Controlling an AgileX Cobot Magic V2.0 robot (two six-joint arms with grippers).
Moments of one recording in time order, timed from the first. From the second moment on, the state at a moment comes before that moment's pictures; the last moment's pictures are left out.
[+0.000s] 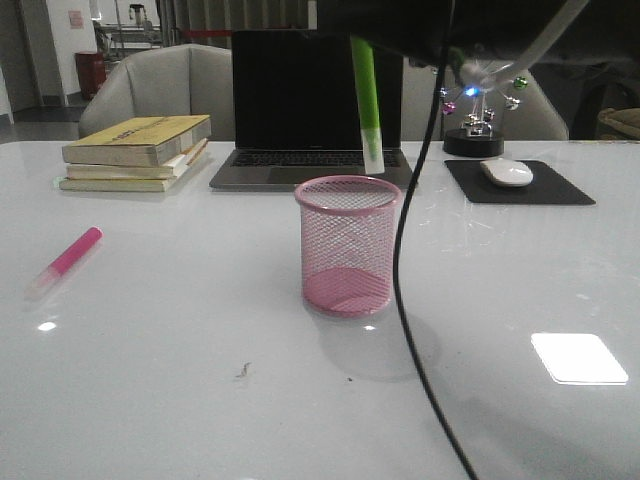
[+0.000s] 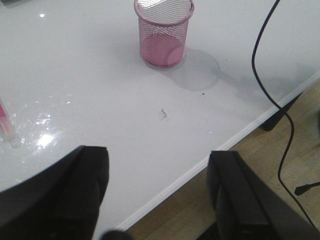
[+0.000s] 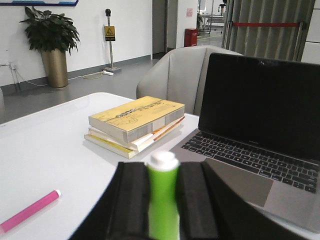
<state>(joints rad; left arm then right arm) -0.68 0.69 -0.68 -0.05 0.72 0.02 0.51 1.63 -0.80 -0.01 -0.79 0.03</state>
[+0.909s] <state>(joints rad) -0.68 0.69 -0.68 -0.05 0.72 0.02 0.51 1.28 -0.80 -0.05 -0.09 0.04</state>
